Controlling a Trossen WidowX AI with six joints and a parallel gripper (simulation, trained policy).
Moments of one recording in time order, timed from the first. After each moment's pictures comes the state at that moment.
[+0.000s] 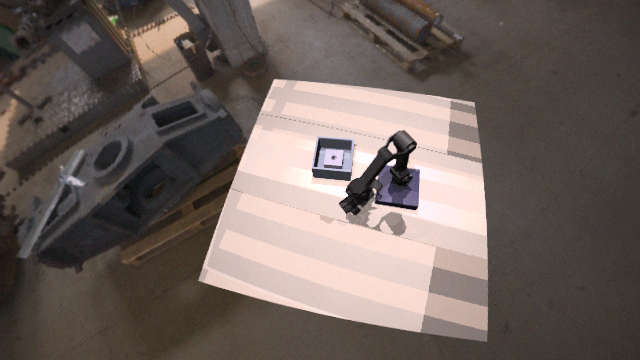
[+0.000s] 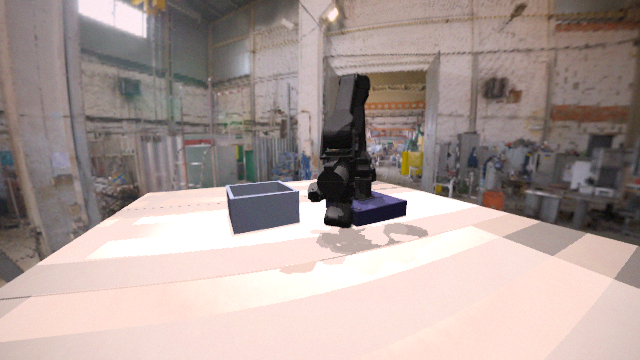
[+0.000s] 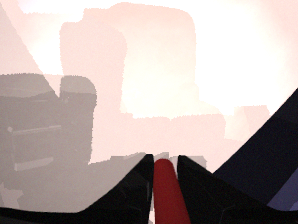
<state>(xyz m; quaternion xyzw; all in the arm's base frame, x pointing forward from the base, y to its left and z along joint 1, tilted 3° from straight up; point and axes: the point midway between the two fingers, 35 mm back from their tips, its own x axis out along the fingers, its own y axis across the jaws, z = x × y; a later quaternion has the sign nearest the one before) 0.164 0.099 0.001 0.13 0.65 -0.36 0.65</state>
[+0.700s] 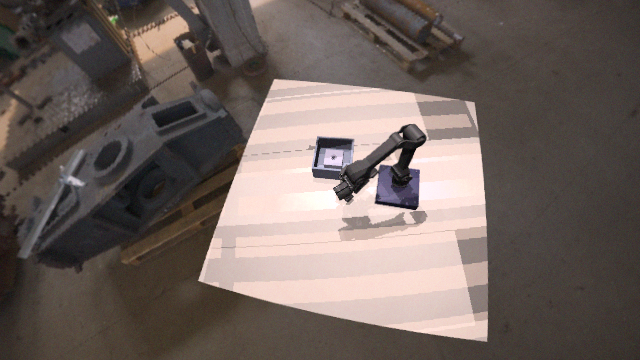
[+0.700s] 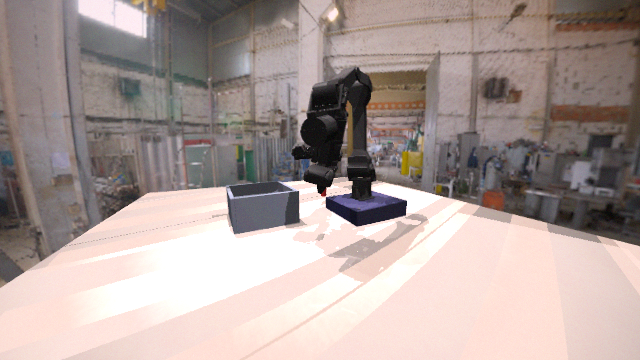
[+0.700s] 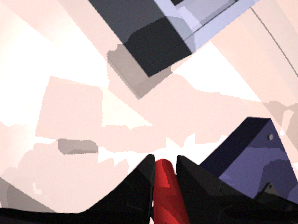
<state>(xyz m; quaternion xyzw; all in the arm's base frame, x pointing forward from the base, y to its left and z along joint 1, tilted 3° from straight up) 0.201 0.074 0.098 0.12 0.59 -0.37 0.71</state>
